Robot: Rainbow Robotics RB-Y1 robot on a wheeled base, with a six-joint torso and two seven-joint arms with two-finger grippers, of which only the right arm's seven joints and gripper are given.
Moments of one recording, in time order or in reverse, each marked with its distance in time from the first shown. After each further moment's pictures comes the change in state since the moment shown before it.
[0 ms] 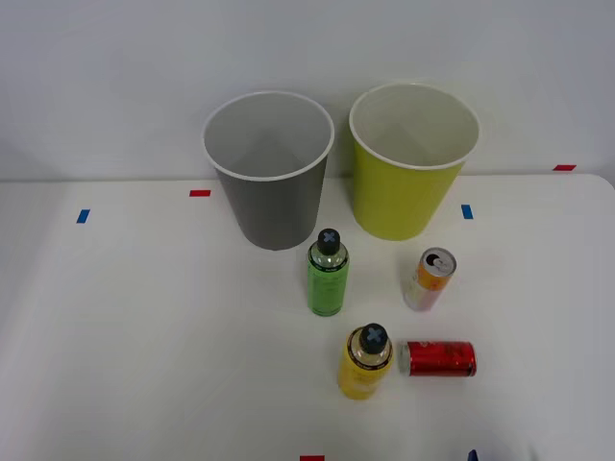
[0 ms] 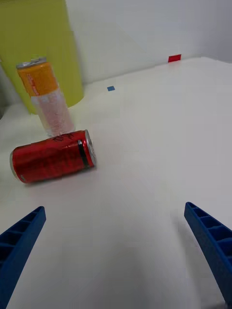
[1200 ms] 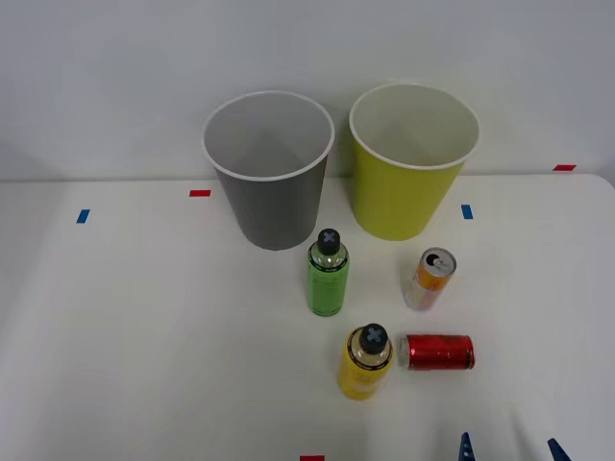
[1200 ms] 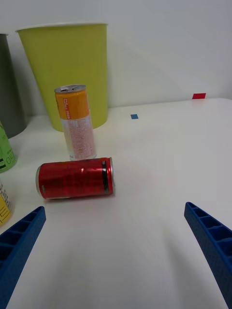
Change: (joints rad) arm -0.008 0.028 -0.053 -0.040 0.187 -0.062 -0.009
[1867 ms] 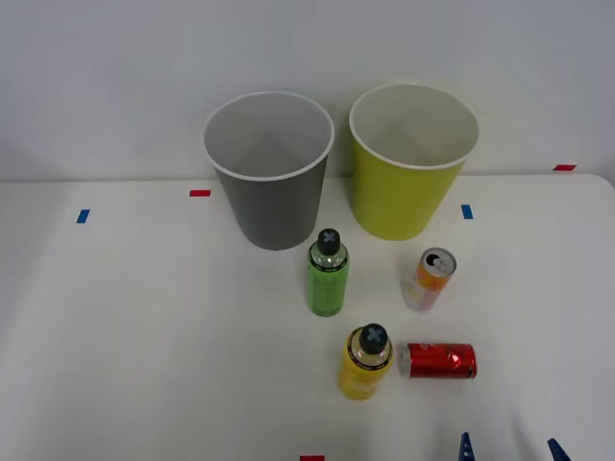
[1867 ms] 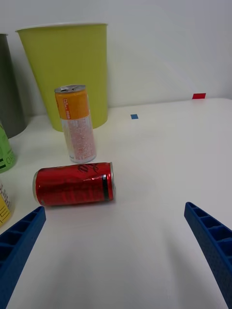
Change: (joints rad) arm 0.000 0.000 0.000 0.000 0.000 0.000 0.000
